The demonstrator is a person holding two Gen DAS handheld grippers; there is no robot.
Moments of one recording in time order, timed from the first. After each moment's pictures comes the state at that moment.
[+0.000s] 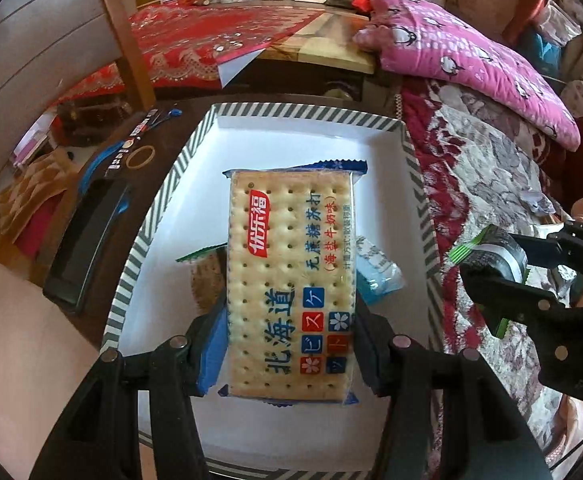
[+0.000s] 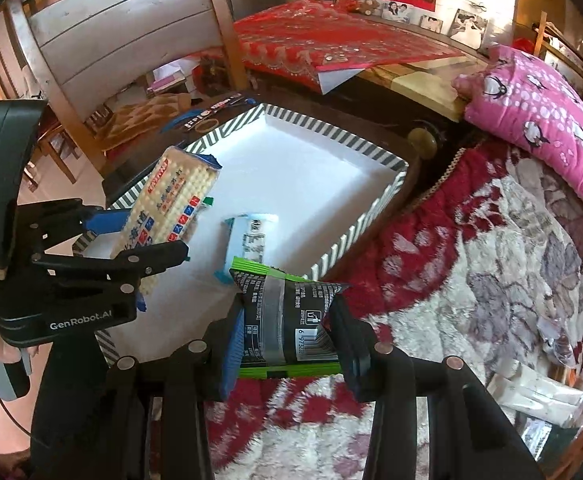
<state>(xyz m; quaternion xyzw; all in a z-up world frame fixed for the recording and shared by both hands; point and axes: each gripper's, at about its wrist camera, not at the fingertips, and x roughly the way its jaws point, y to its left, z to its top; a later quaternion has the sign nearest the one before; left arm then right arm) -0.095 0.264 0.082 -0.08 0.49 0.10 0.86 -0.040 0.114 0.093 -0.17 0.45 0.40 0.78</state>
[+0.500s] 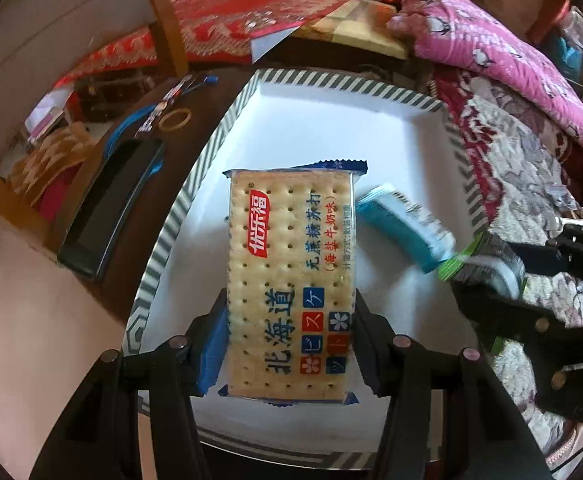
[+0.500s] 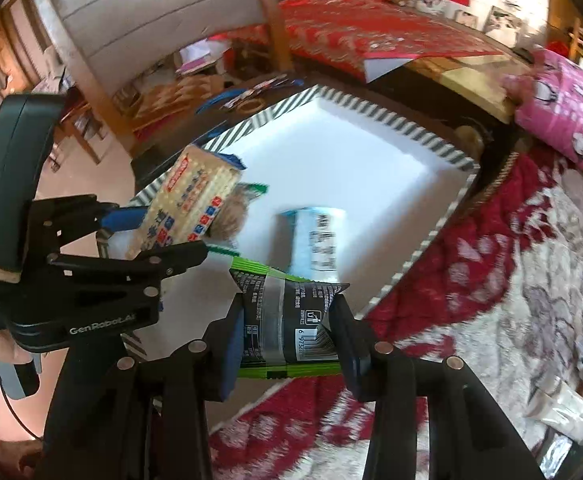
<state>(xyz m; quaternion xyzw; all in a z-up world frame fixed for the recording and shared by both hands) -0.114 0.293 0.062 -0.09 0.52 0.13 0.84 -0.059 0.157 0.075 -0.18 0.47 0.45 0.74</state>
